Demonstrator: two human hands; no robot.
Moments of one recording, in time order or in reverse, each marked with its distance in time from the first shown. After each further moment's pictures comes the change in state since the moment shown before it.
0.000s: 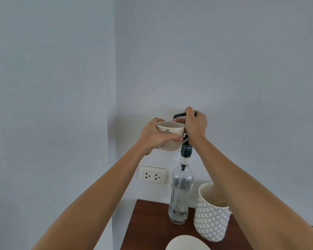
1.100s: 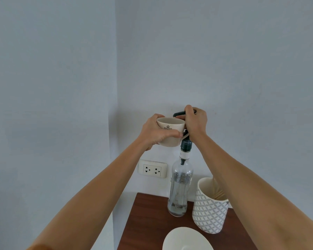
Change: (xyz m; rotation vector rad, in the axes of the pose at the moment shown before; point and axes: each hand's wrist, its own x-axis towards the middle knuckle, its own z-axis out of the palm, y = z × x) left_hand 0.000 -0.005 0.001 0.011 0.011 -0.019; right_hand -0.001 0.007 -0.003 -0.069 -0.038 -0.066
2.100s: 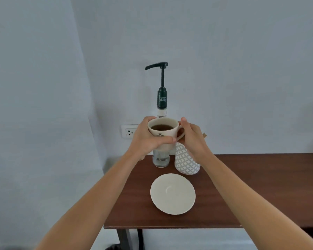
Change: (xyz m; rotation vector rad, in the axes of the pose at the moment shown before) left_hand -0.108 -0.072 0.057 -0.013 -0.092 0.039; right_hand -0.139 0.085 -0.107 0.047 -0.238 0.211
